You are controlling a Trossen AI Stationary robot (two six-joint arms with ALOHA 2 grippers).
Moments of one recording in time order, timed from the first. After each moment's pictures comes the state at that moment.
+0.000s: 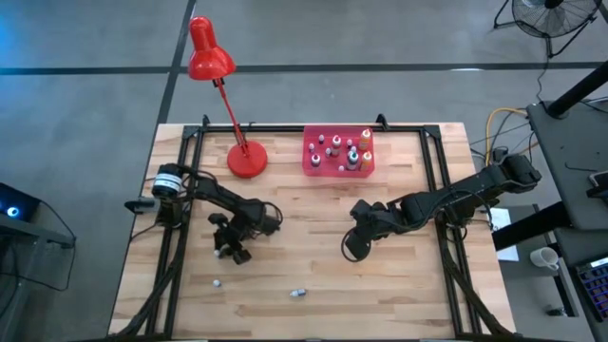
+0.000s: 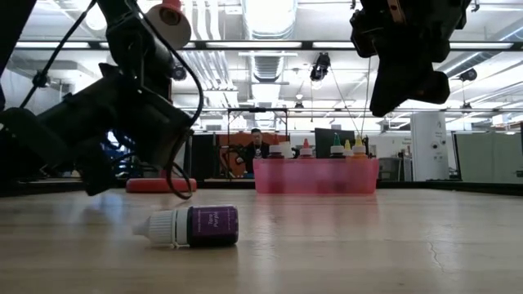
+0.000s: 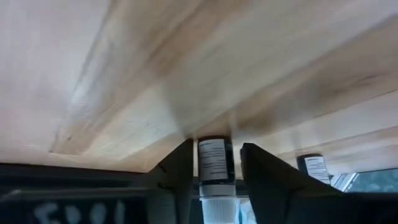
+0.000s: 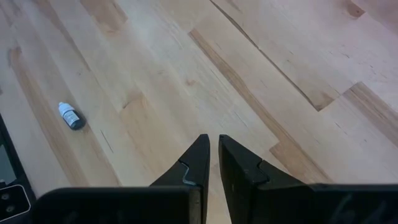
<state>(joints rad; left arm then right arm) -0.09 1.90 0.93 -1.13 0.54 -0.58 0.29 1.41 0.93 -0.53 0.16 1.02</state>
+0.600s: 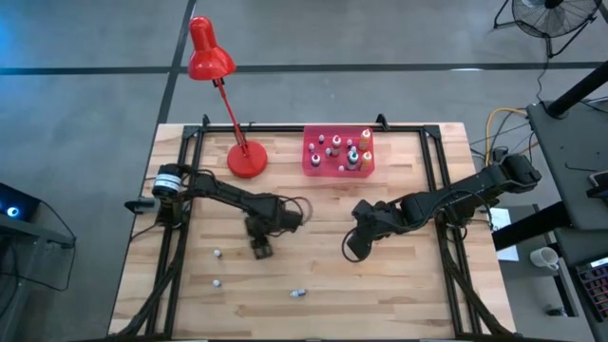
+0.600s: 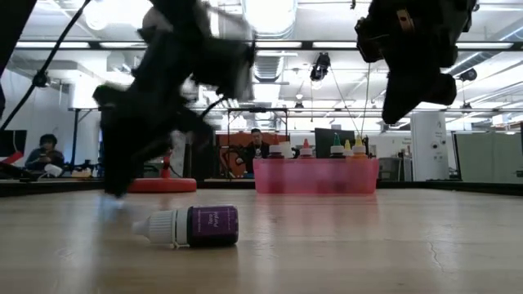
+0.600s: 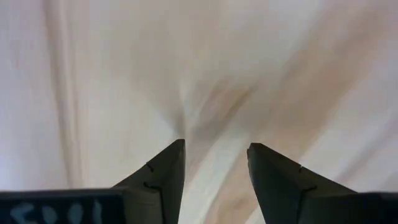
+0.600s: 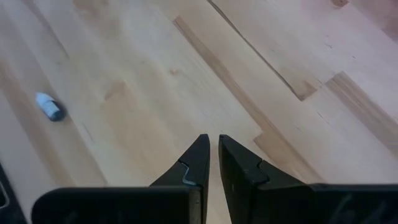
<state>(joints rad) -0.10 1.90 1.23 -1.08 0.21 -0.38 0.29 1.41 0.93 -0.59 0.16 1.01</state>
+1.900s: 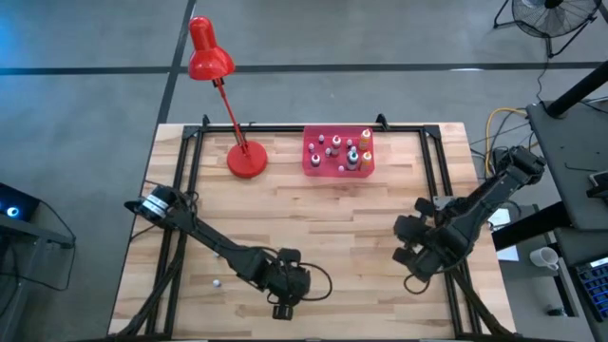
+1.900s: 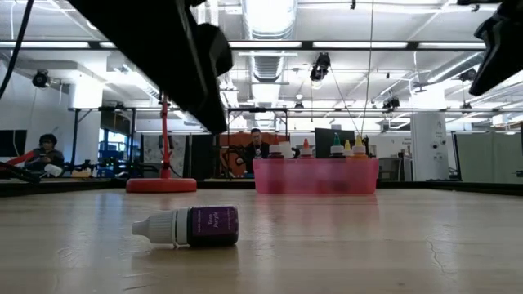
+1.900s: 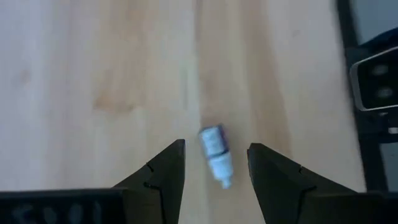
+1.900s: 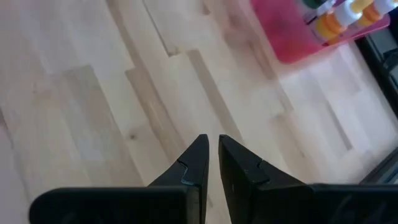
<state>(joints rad) -0.53 1.91 1.43 -0.51 -0.13 -0.43 0.76 1.28 0.93 -1.24 0.65 1.18</state>
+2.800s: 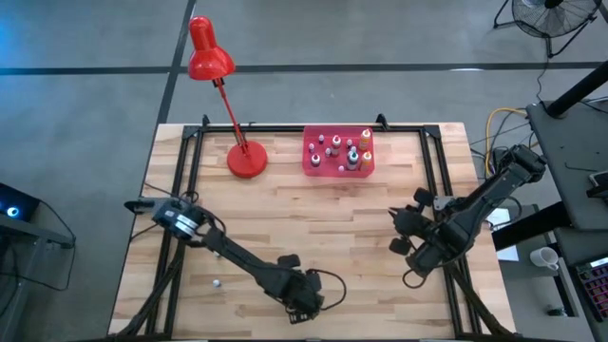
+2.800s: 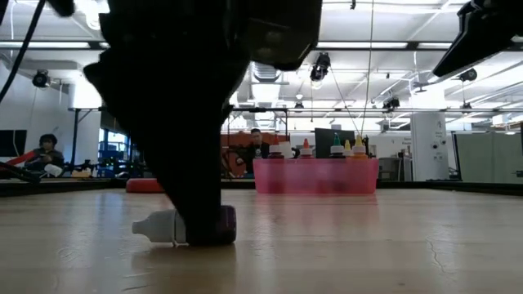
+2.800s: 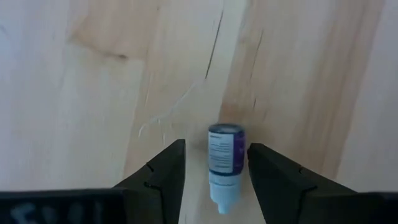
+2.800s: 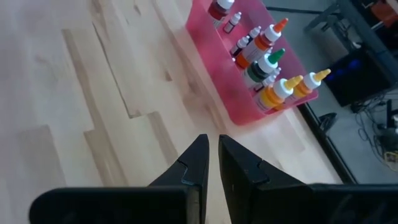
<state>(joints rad) -0.53 2.21 1.77 -0.86 -0.13 -0.74 0.73 1.26 0.93 -1.25 0.91 1.06</state>
